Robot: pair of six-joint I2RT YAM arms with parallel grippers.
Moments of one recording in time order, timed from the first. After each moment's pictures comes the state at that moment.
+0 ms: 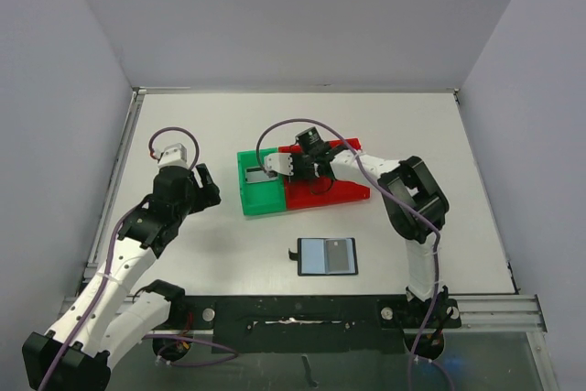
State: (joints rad) left arm -0.36 0.83 0.70 -0.50 -0.25 -0.55; right arm 0.63 2.02 1.37 -0.25 -0.16 -1.11
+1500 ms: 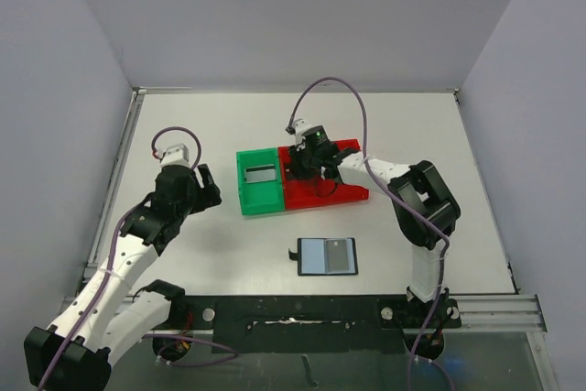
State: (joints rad) left arm -0.36 0.86 0.70 -0.50 -0.25 -0.54; right arm 0.62 1.94 1.28 -0.09 -0.09 0.07
